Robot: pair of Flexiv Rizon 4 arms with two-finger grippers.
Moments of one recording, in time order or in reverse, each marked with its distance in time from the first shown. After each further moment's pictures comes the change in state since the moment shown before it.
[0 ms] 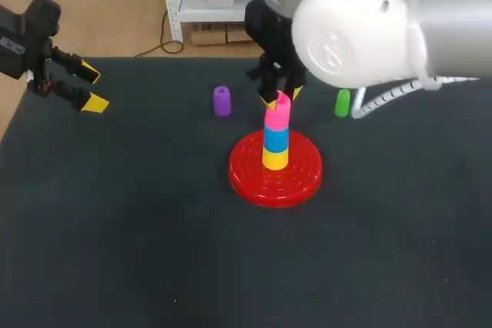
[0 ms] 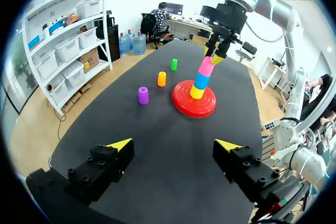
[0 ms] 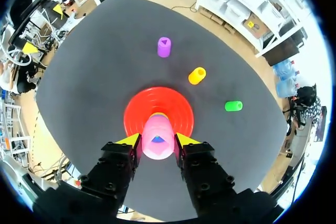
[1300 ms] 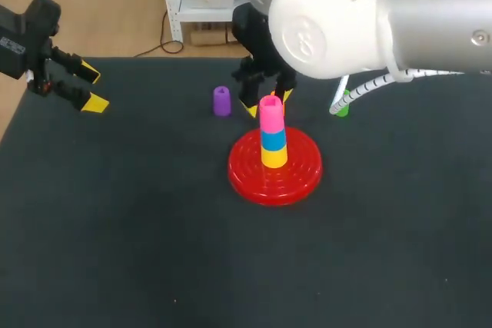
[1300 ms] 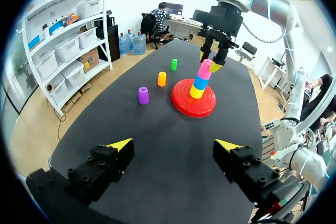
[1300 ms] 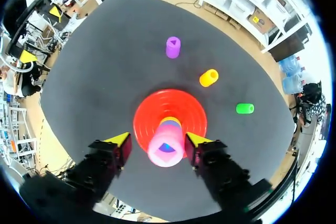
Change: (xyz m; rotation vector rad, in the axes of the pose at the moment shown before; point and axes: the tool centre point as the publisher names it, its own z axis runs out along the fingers) left arm 0.000 0.000 0.000 0.000 0.000 0.000; right arm -0.013 0.019 0.008 -0.058 0.009 0.024
